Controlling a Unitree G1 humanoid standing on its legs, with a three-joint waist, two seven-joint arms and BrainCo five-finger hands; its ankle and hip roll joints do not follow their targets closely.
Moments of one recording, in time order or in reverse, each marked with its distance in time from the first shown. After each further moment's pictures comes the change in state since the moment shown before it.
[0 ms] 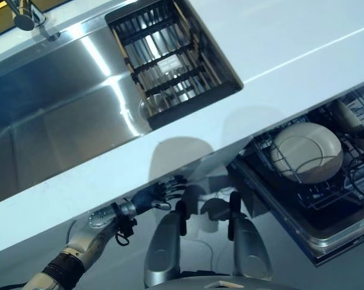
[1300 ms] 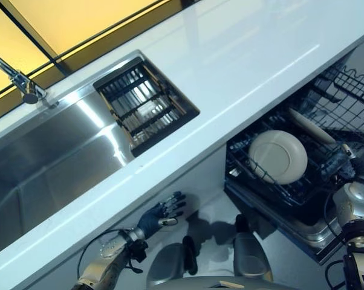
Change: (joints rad) left arm 0.164 -0.173 -0.049 0.125 0.045 -0.094 0.143; right arm 0.417 0.370 -0.499 -0.324 0.861 -0.119 -0.239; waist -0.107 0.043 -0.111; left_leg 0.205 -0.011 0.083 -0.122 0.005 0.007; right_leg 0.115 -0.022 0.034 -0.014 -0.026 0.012
